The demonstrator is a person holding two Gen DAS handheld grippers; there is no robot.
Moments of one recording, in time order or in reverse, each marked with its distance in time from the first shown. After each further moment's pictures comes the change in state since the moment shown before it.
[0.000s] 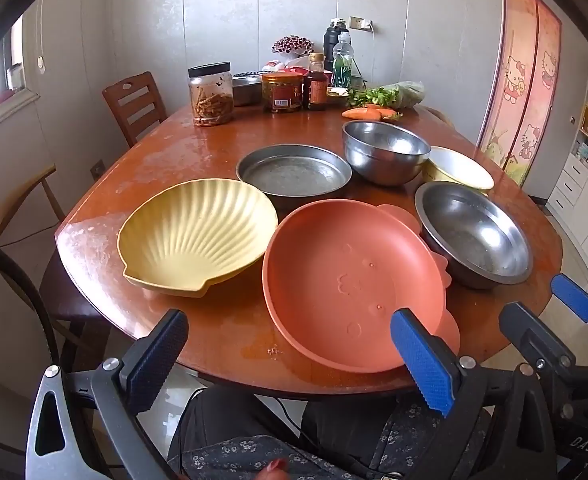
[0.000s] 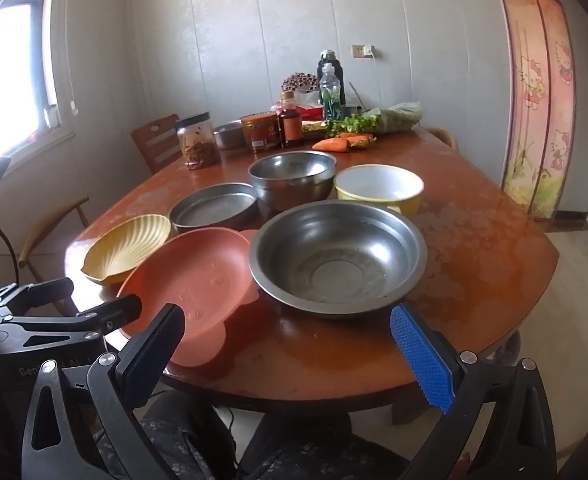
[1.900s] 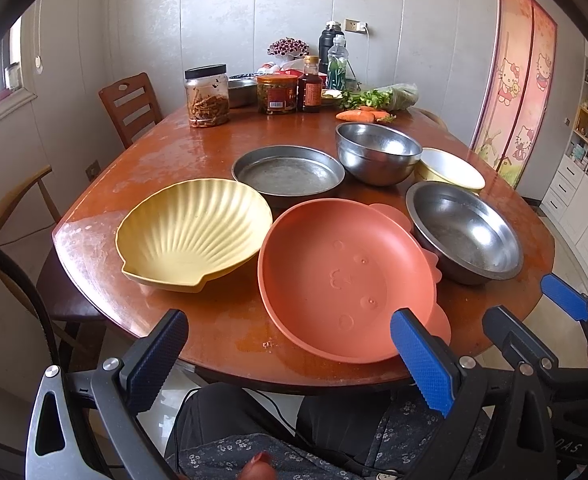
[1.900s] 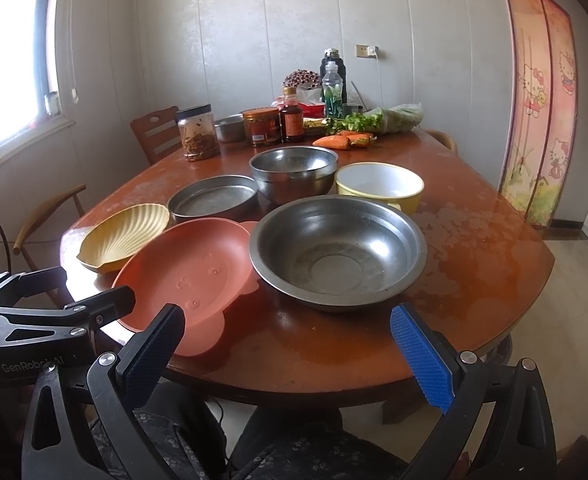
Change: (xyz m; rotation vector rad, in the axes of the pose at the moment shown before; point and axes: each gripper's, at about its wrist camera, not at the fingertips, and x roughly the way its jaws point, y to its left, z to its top) left arm -0.006 -0.001 -0.004 -0.001 -0.008 -0.021; right arm 0.000 0.003 -0.006 -0.030 0.005 -0.012
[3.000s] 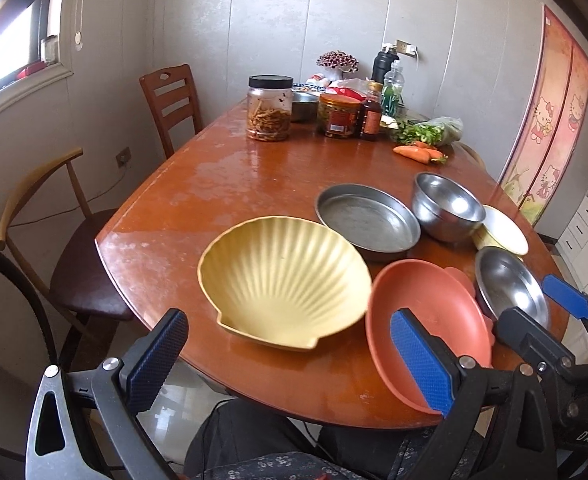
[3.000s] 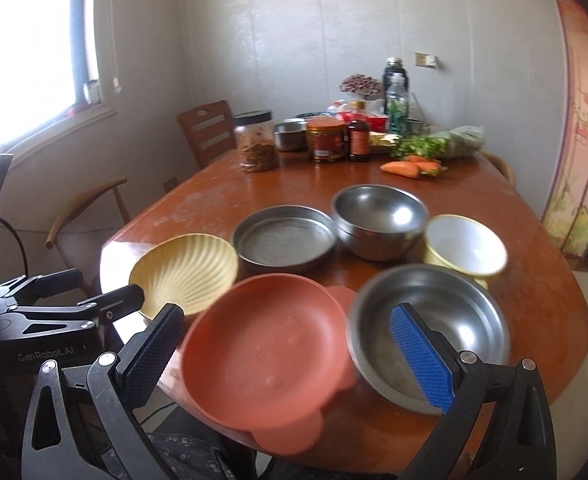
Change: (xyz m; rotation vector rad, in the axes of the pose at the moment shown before) left arm -0.005 0.086 0.042 -0.131 -0.017 0.052; right arm 0.027 0.065 0.073 -0.107 0.029 0.150
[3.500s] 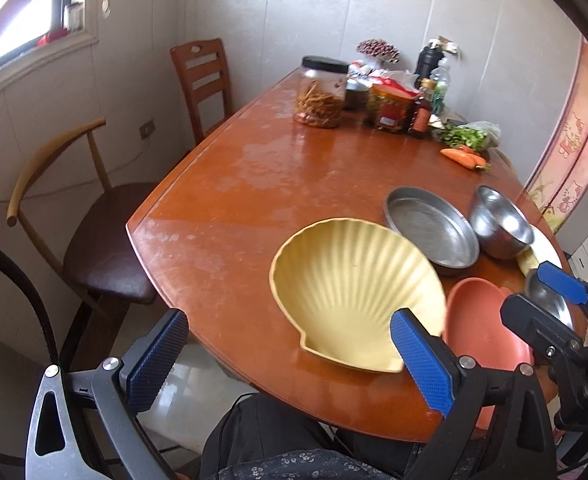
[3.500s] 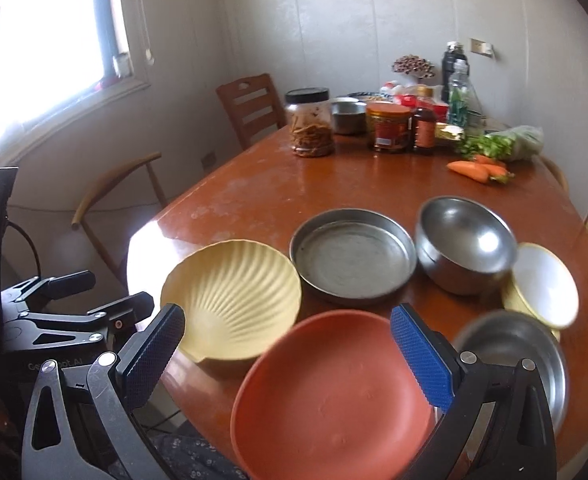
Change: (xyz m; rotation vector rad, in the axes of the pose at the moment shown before) left arm 0.027 0.062 0.016 -0.093 0.085 0.047; right arm 0.062 0.038 0.042 -0.064 0.103 0.135
